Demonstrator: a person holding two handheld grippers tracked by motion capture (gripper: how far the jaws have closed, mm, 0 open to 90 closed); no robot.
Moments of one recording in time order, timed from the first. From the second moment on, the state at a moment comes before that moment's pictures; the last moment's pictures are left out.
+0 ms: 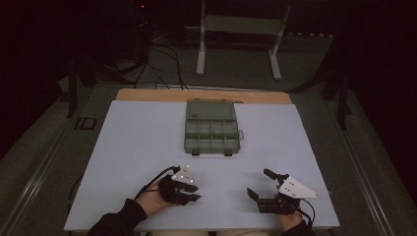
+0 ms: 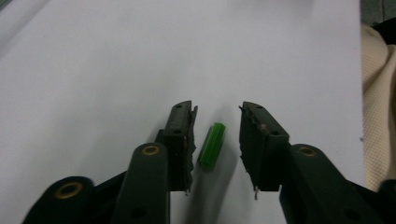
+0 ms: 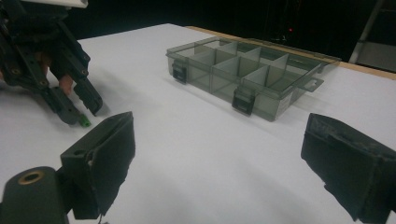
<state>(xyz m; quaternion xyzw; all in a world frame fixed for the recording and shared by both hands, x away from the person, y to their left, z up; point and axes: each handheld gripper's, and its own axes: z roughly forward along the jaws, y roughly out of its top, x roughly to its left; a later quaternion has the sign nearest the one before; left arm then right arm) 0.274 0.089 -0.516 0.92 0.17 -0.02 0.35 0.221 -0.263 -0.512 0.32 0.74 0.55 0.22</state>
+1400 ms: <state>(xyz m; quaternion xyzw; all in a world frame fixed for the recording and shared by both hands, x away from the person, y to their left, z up) 0.344 0.085 -0.435 0.88 0.24 0.05 0.40 0.222 -0.263 -0.512 0.31 0.74 0.55 0.22</state>
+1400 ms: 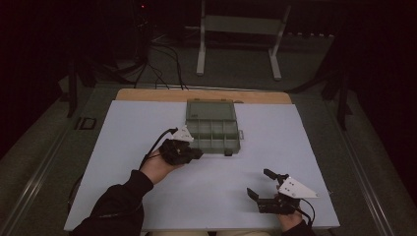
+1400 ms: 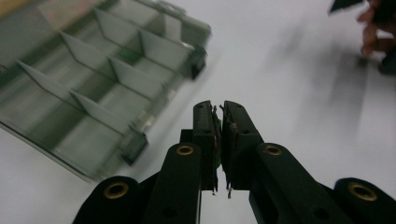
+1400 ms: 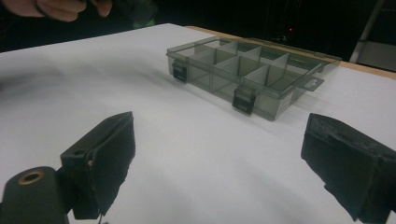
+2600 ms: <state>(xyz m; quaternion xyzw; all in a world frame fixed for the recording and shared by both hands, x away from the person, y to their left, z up) 0.437 0.022 -0.432 0.81 0.36 0.10 0.46 0.222 -0.266 -0.513 0.32 0.74 0.56 0.21</state>
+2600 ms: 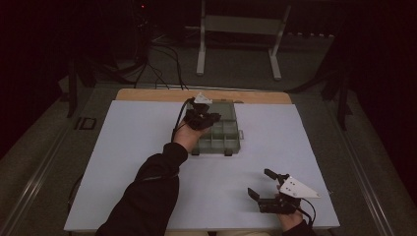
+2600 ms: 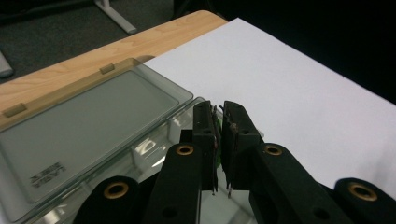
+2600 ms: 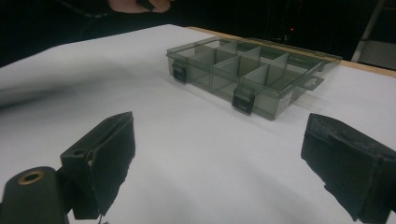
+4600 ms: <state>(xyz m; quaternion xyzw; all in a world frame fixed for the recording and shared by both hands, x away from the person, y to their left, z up) 0.378 0.076 -0.439 0.81 0.33 0.06 0.47 0.220 -0.270 -0.511 0.32 0.73 0.56 0.22</state>
